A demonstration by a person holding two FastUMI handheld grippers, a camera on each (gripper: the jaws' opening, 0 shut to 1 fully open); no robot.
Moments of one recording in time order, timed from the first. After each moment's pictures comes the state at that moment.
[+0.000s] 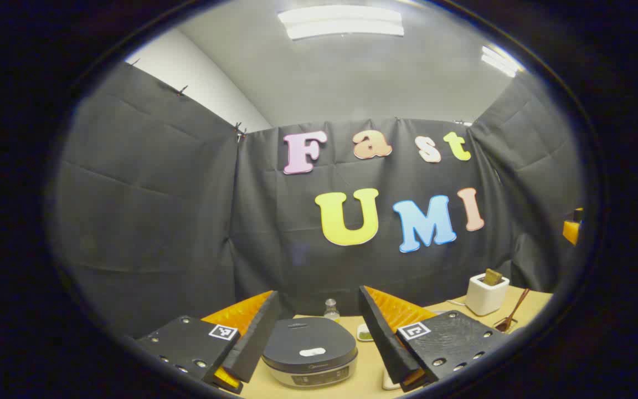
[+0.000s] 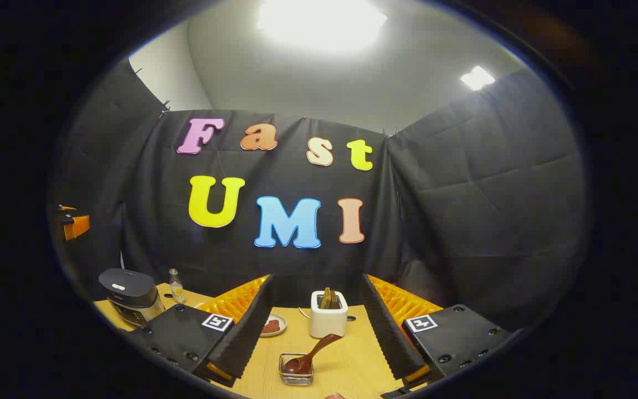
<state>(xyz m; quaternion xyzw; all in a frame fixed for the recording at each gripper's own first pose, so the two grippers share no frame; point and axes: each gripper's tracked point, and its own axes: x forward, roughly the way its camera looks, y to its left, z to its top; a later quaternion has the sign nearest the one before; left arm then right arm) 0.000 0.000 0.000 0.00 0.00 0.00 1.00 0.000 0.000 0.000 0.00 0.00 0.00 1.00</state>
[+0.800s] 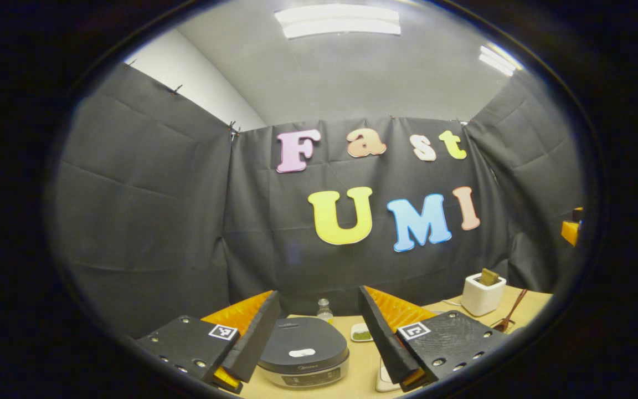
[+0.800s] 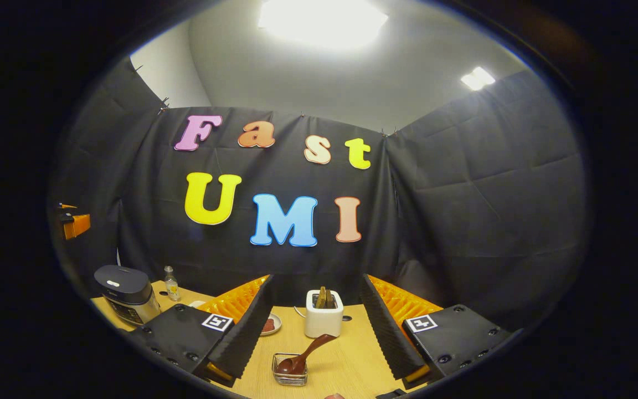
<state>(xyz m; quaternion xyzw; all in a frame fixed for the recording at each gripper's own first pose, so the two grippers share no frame) 0.013 -0.016 -0.002 0.01 0.00 -0.01 1.00 0.008 -0.010 -0.007 0.00 0.01 -0.01 1.00</state>
